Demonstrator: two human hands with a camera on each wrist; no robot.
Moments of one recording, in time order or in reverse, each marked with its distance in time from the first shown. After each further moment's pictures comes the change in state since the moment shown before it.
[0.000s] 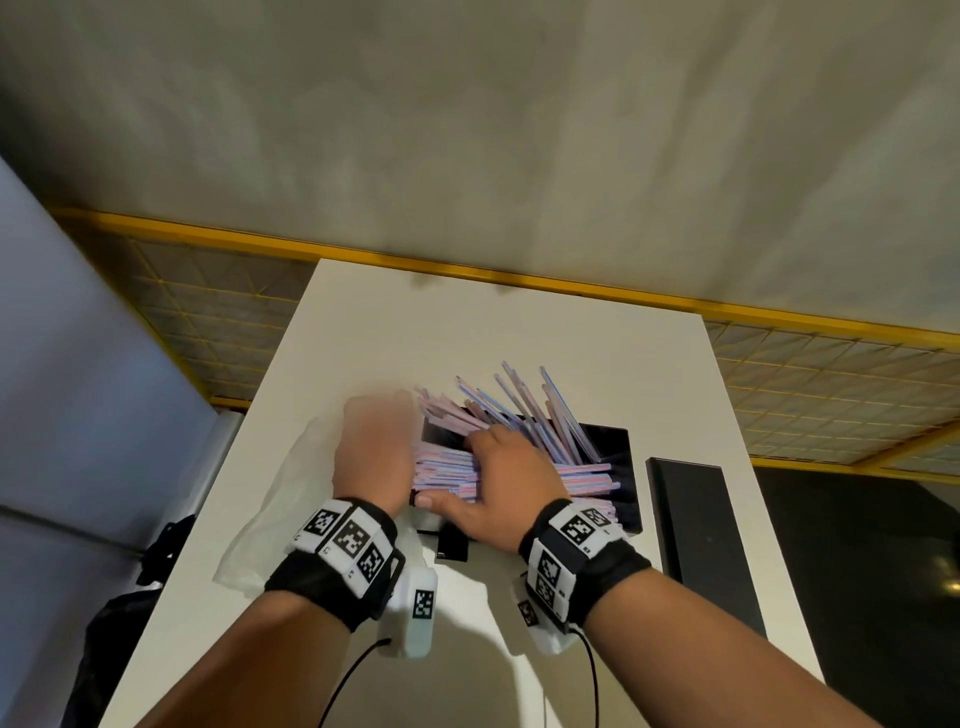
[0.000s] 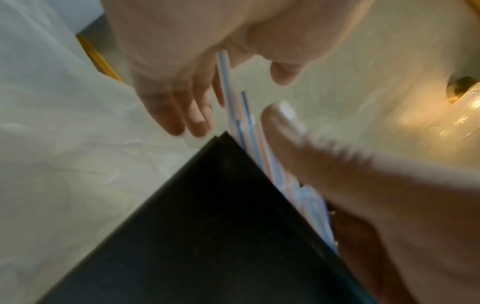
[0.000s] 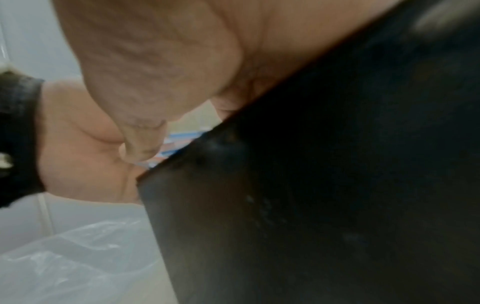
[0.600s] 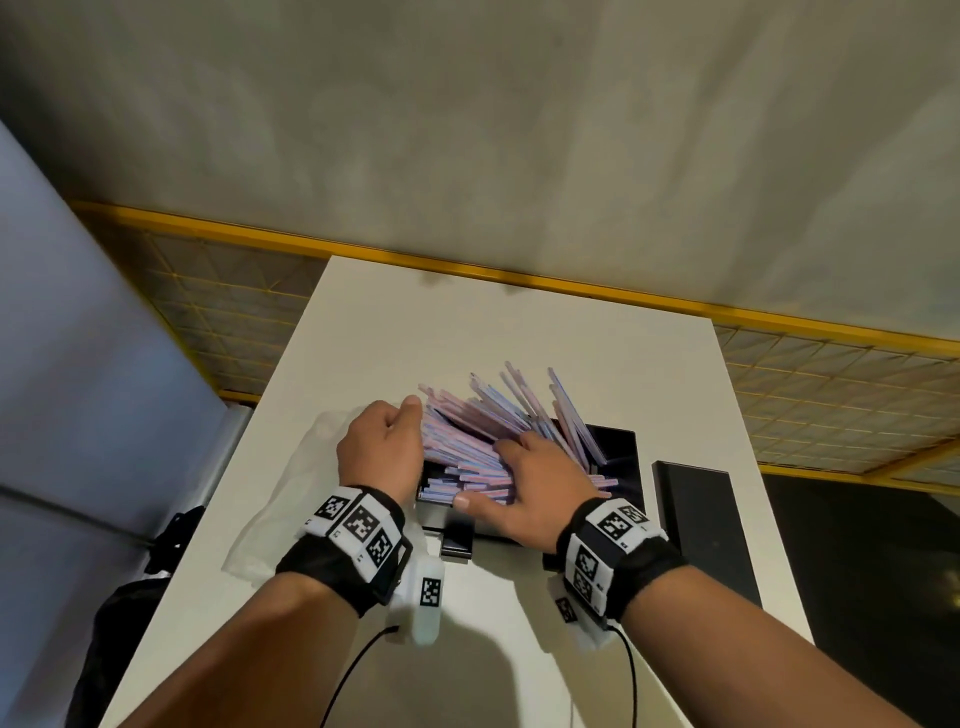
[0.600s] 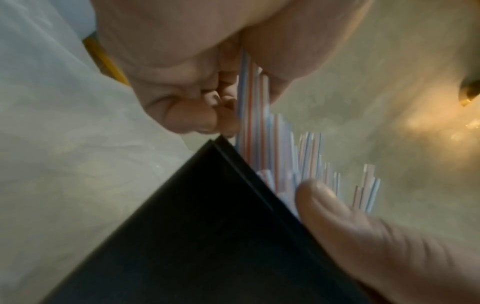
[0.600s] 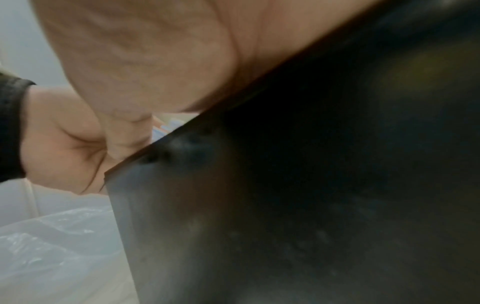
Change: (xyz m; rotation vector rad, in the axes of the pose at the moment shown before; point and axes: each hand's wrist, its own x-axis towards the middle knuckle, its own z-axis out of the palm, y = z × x) left_hand 0.005 0.000 0.002 0.067 0.048 -0.019; right_hand -0.005 0.032 -0.007 -0.015 -0.153 -0.014
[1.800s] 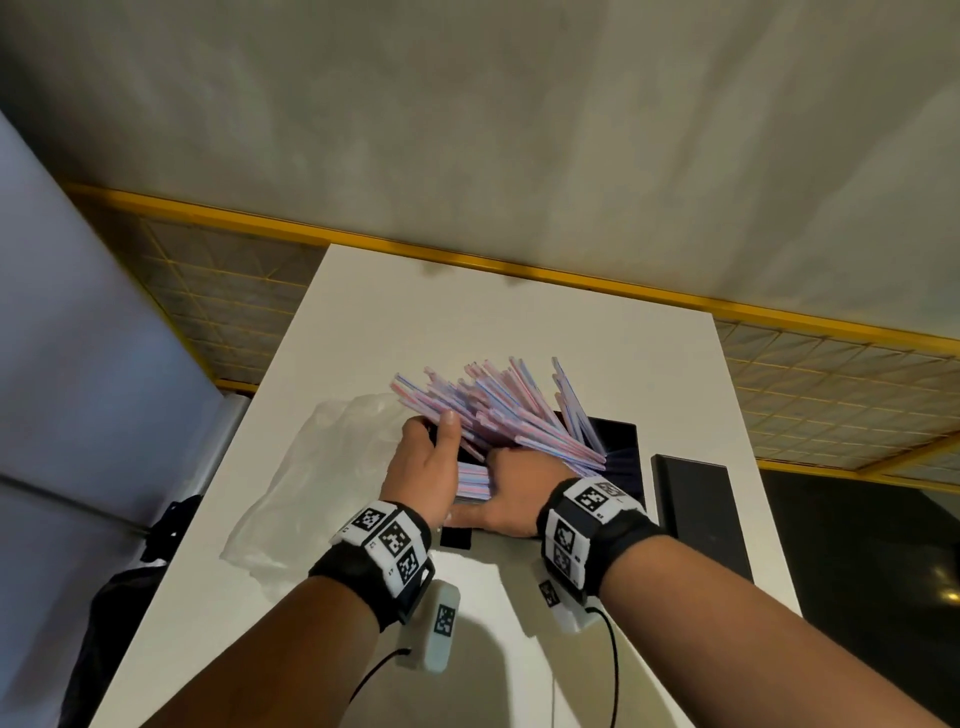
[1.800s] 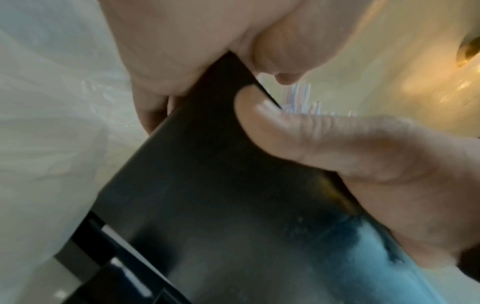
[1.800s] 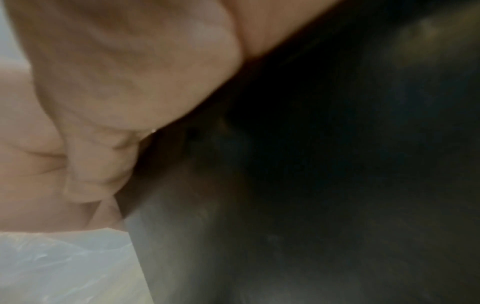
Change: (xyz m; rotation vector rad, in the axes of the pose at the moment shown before) left_hand -0.023 -0.013 0.021 0.048 -0.316 -0.087; right_hand 0.014 -0.023 -0.005 -0.131 -0.289 0.080
